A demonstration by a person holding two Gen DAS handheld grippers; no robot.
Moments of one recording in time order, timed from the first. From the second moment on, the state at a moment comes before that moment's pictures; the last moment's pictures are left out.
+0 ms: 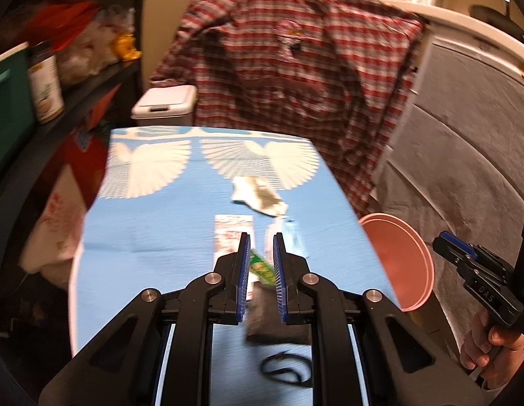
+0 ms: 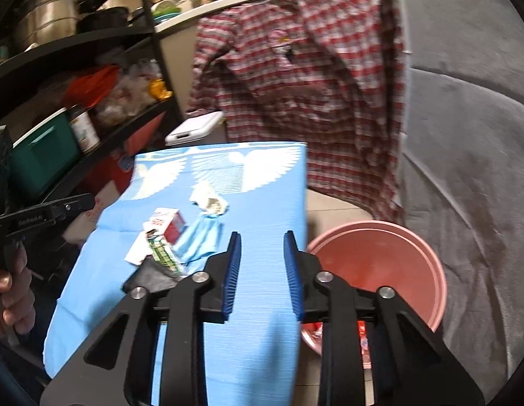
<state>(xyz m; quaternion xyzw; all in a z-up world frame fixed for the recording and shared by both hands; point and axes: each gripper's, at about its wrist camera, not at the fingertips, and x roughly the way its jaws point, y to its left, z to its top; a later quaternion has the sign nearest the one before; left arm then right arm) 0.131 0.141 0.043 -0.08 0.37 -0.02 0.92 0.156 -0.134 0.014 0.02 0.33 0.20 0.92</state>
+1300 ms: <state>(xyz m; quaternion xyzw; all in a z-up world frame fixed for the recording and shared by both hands) 0.194 0.145 -0.079 -0.10 0.52 -0.04 0.85 0.245 -0.029 -0.078 0.03 0.44 0.26 0.86</state>
